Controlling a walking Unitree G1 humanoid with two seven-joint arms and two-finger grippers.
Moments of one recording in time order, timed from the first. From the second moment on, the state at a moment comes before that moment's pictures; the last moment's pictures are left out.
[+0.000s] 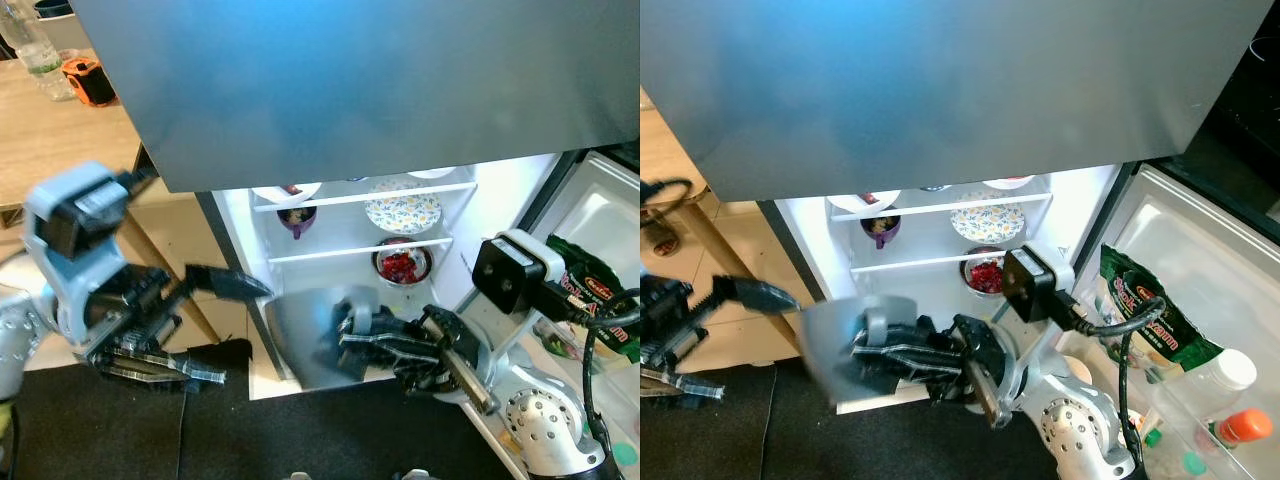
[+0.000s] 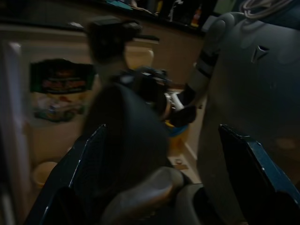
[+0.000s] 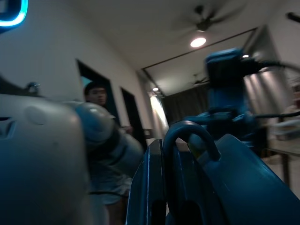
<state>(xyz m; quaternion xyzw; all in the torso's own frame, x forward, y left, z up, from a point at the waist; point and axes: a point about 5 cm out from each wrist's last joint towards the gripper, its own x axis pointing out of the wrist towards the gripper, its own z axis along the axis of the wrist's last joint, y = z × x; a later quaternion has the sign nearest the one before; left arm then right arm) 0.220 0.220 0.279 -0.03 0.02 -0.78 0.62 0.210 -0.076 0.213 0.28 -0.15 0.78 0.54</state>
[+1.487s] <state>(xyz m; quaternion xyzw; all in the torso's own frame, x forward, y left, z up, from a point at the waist) 0.215 0.201 0.267 -0.05 0.06 -0.82 0.57 0.211 -0.066 0.238 0.27 -0.19 0.80 0.51</state>
